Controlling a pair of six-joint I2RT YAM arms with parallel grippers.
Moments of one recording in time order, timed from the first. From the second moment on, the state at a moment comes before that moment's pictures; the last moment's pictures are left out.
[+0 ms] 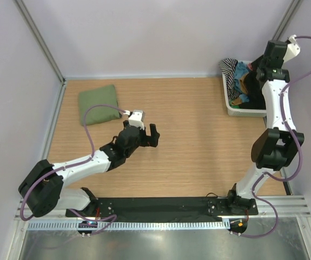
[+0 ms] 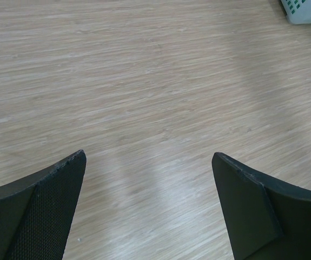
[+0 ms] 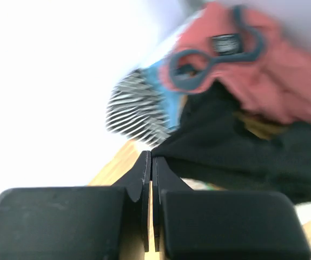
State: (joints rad) left arm -0.80 1.29 0.65 0.26 -0.30 -0.43; right arm -0.19 1.81 1.85 -0.46 0.29 0.66
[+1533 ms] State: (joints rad) left arm -0.81 1.34 0.77 0.09 -0.46 -0.40; right arm 0.14 1.07 0.81 -0.53 -0.14 0.54
